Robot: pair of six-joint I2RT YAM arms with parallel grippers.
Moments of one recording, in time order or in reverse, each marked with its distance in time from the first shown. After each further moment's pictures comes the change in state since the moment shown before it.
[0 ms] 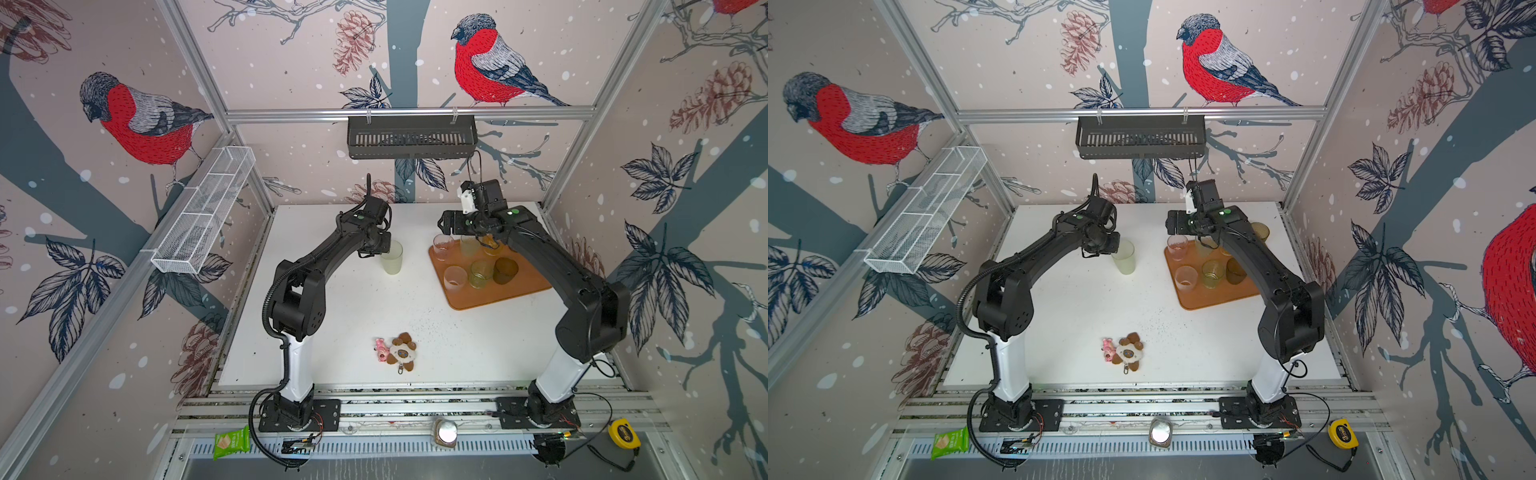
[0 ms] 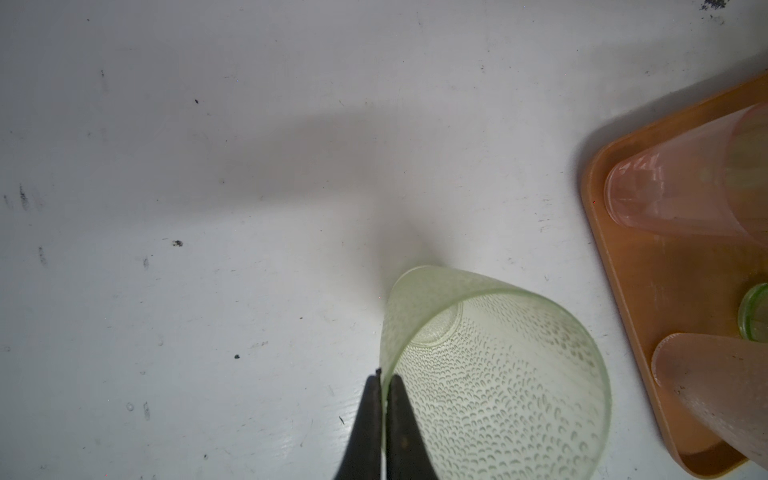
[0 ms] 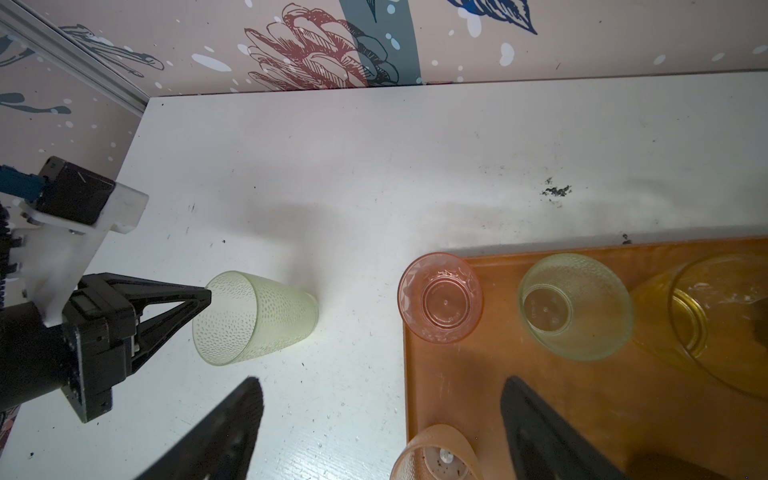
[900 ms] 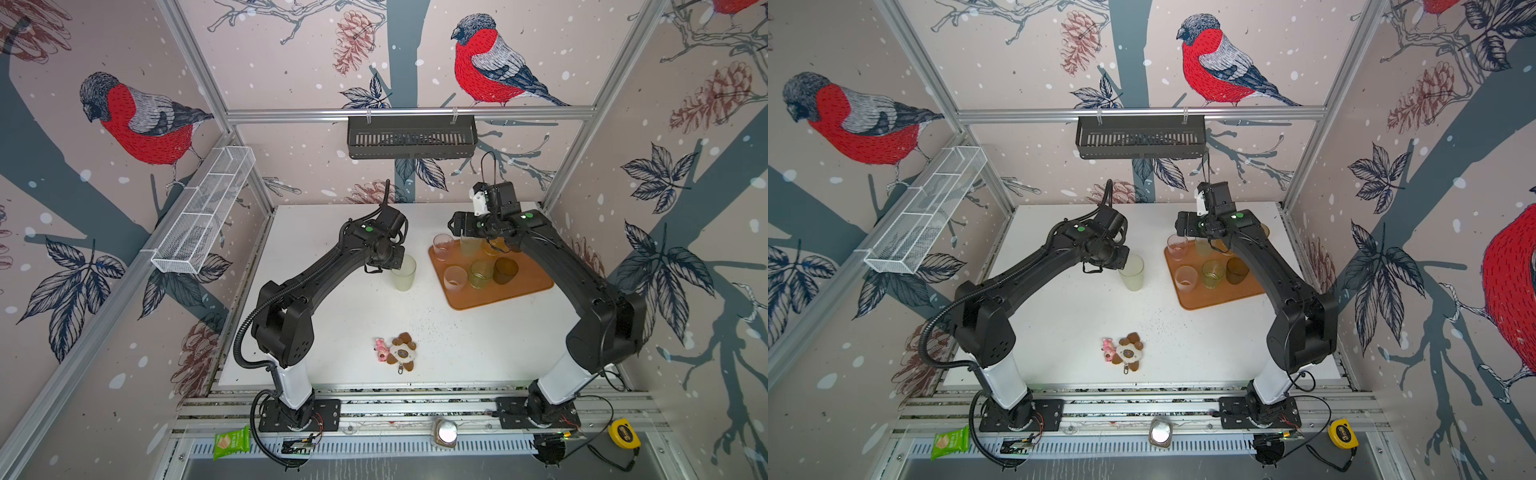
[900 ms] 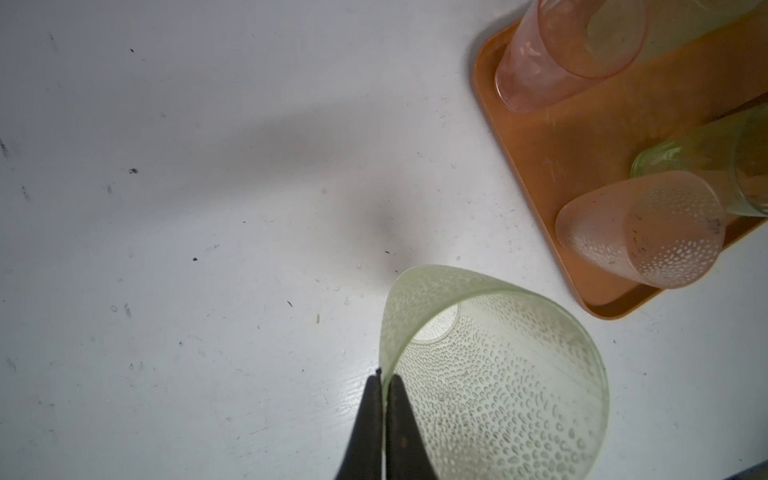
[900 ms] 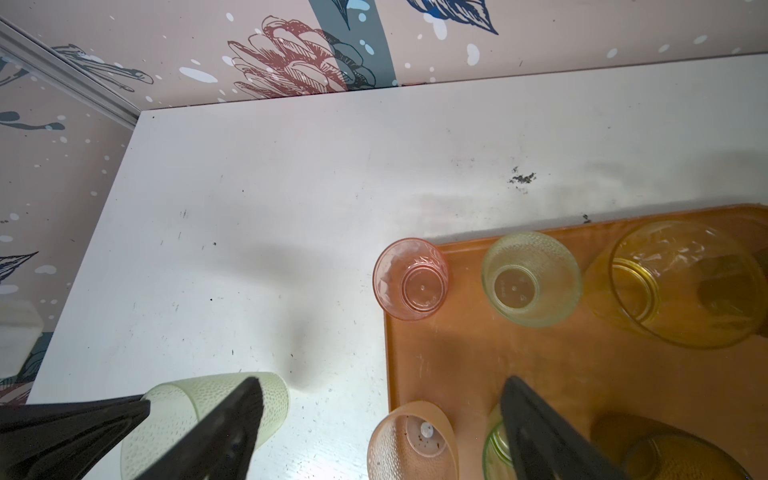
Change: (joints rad) left arm -0.190 -0.215 -0.112 -0.126 -0.026 -0.031; right arm -0.057 -0.103 -0.099 -0.008 -0.006 0.003
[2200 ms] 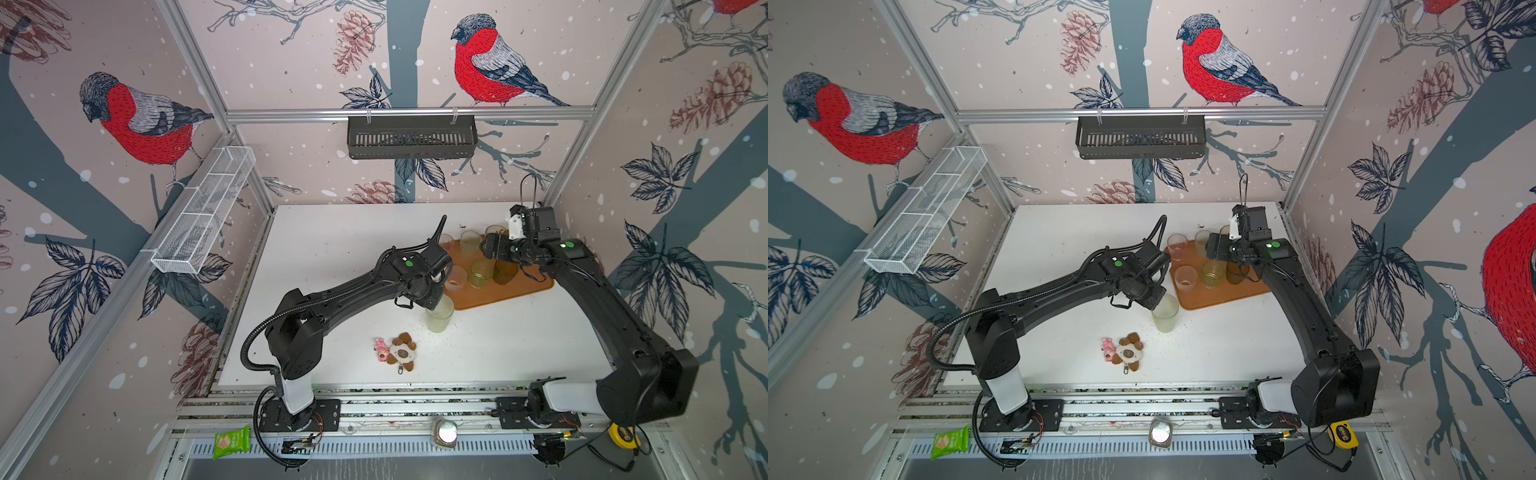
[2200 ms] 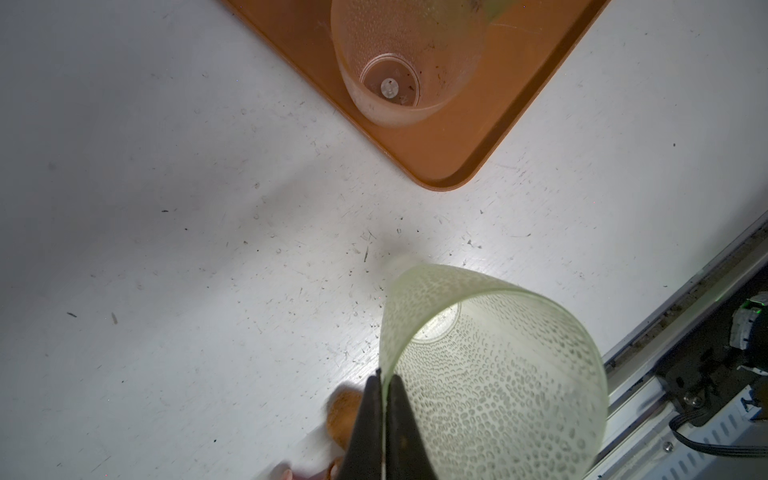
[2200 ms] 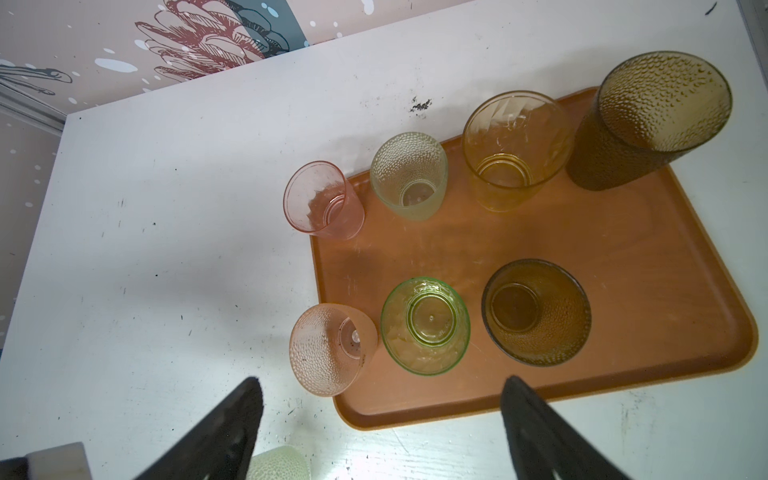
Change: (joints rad) left arm -0.313 0.024 -0.066 0.051 0.053 0.023; right arm -0.142 -0.310 -0.309 -0.053 0.008 0.000
